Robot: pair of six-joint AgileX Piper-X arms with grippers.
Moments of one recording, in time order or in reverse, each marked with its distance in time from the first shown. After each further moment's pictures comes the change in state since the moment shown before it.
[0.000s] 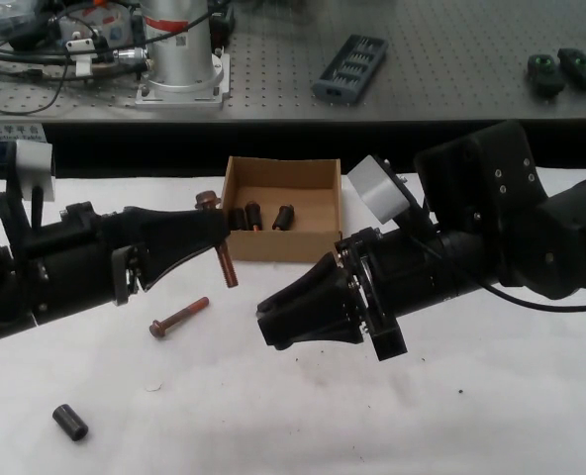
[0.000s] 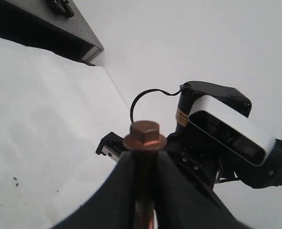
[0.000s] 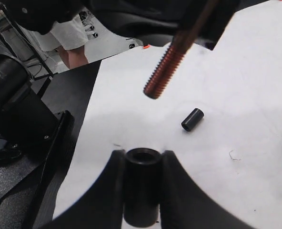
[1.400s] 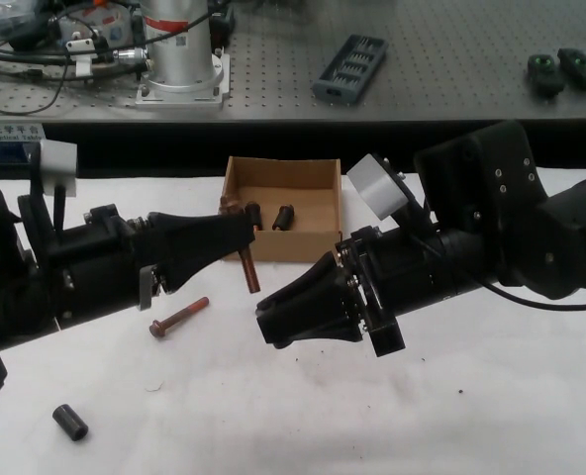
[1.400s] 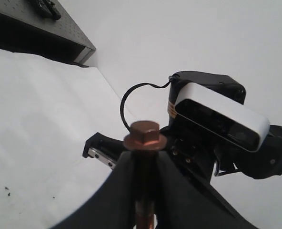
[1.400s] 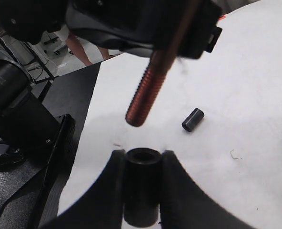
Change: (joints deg) left arm -3.6 0.0 0.0 0.5 -2.9 4.5; right arm 0.0 0.0 0.0 0.0 0.1 2.3
